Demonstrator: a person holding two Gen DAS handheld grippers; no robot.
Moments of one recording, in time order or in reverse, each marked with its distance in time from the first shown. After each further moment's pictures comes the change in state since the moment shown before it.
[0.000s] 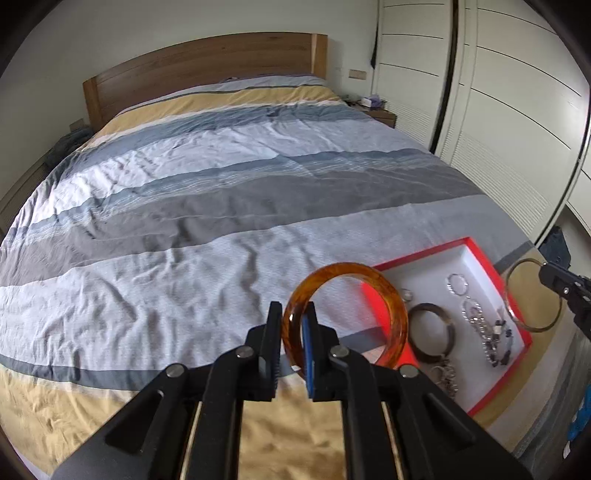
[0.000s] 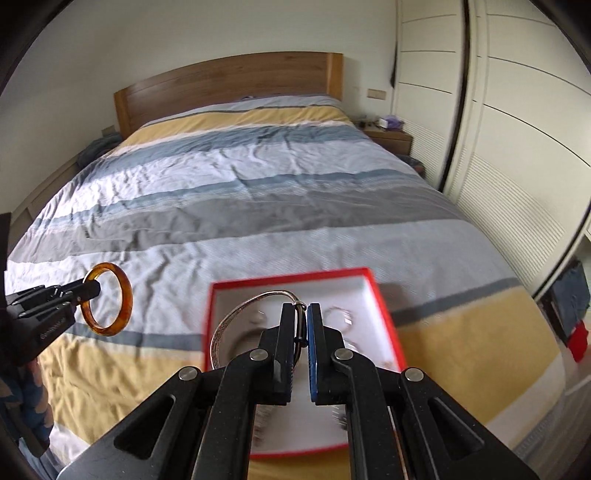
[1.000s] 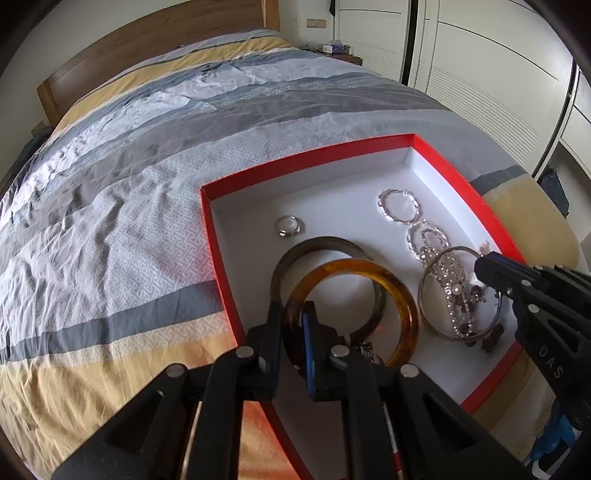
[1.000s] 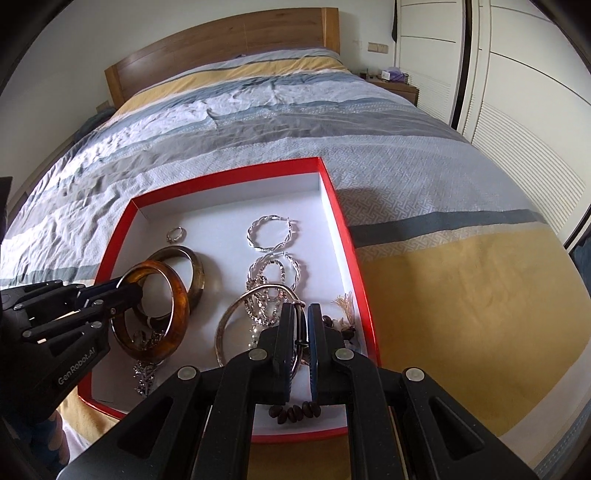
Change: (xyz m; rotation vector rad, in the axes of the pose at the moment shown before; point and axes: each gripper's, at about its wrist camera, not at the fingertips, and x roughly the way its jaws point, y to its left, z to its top) left arm 0.087 -0.129 -0.046 0.104 0.166 -0.010; right arm 0.092 -0.070 -0.070 0.006 0.149 0.065
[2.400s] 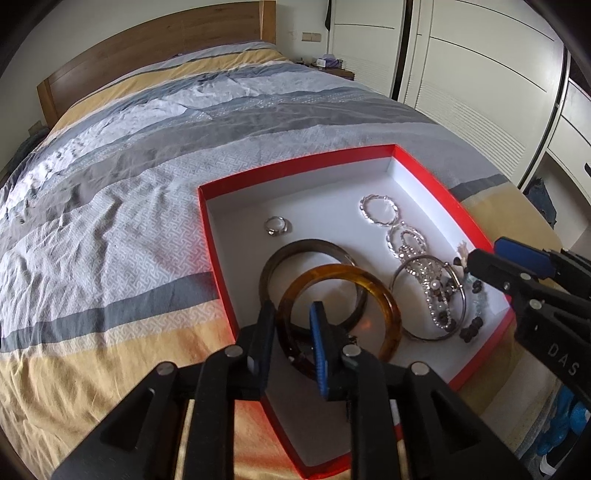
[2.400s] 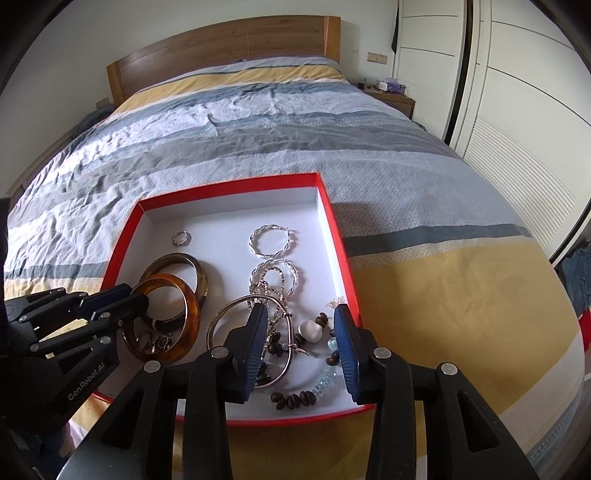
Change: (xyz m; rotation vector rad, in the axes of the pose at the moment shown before) left arm -0.018 -0.002 -0.011 -0.016 -0.060 -0.056; right arm -0.026 0.005 0.001 -0.024 -0.034 -0.043
